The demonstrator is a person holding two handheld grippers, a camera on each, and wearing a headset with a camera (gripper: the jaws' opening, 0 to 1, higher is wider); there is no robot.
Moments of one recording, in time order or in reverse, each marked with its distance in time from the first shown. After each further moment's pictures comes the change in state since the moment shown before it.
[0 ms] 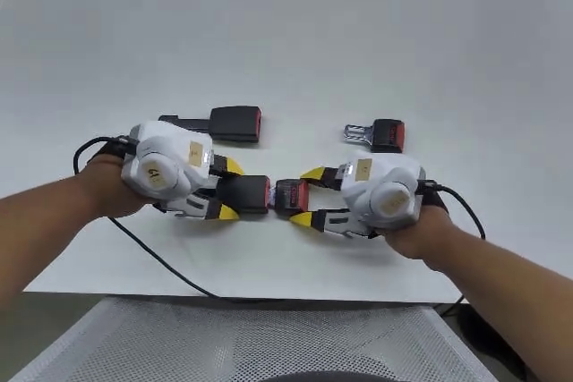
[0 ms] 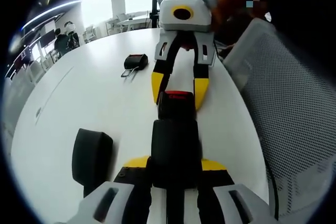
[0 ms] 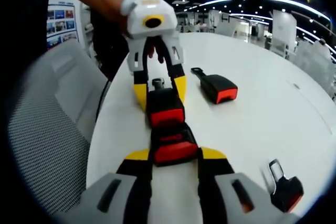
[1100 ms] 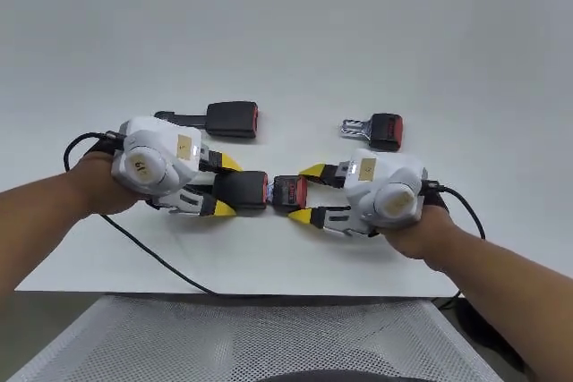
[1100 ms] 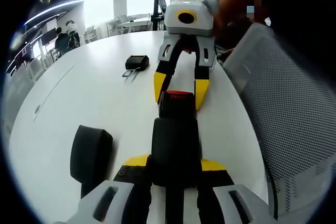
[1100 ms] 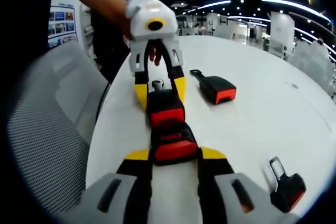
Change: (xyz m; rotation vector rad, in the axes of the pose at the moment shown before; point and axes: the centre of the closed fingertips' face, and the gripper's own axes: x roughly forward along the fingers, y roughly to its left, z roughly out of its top) left arm -0.001 0.001 -0.001 -0.019 -0.029 -0.019; right arm 0.000 0.000 0.000 0.009 -0.030 -0.010
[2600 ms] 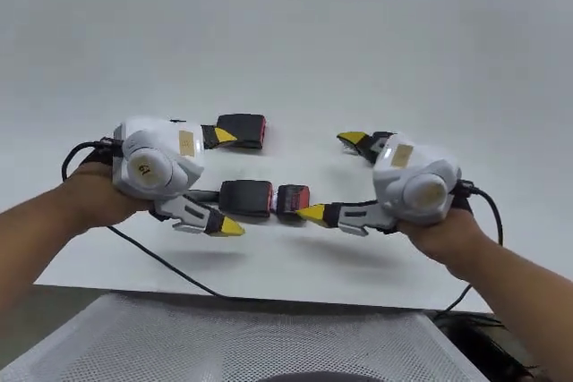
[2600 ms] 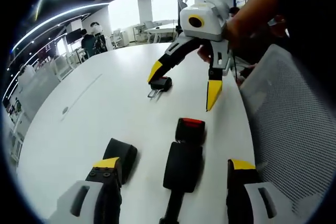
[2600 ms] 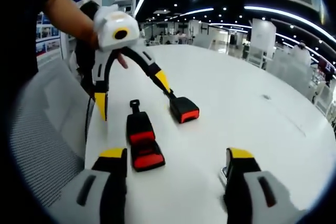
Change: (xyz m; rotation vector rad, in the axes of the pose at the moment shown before) left arm -0.042 0.008 0.035 -0.082 -0.056 0.225; right arm -0.057 -0.041 0.036 0.016 -0.052 -0.191
